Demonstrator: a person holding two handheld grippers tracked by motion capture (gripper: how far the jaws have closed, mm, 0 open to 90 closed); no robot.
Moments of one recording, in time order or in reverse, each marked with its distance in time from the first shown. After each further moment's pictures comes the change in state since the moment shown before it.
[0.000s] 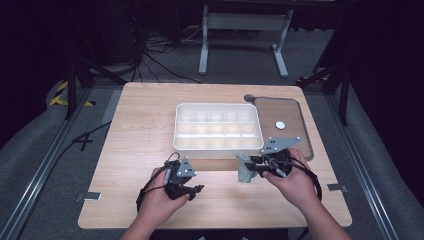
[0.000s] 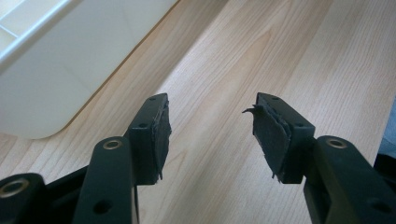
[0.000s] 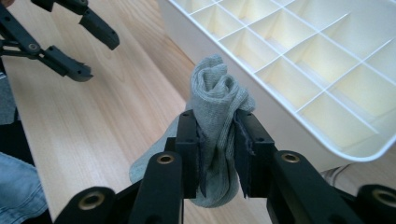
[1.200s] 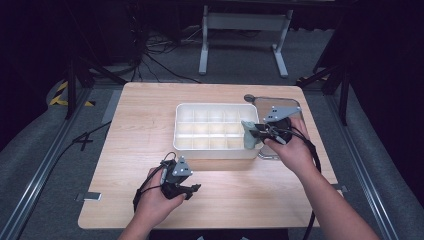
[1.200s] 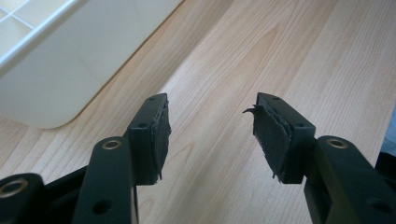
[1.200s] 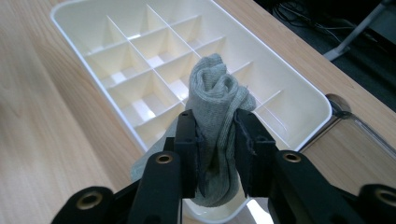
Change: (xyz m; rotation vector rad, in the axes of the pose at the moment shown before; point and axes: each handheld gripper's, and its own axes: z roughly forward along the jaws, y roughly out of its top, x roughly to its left) left arm 0.005 -0.005 -0.005 -0.009 0.006 -0.019; right arm -0.068 0.040 0.011 -0.017 -0.167 -0.090
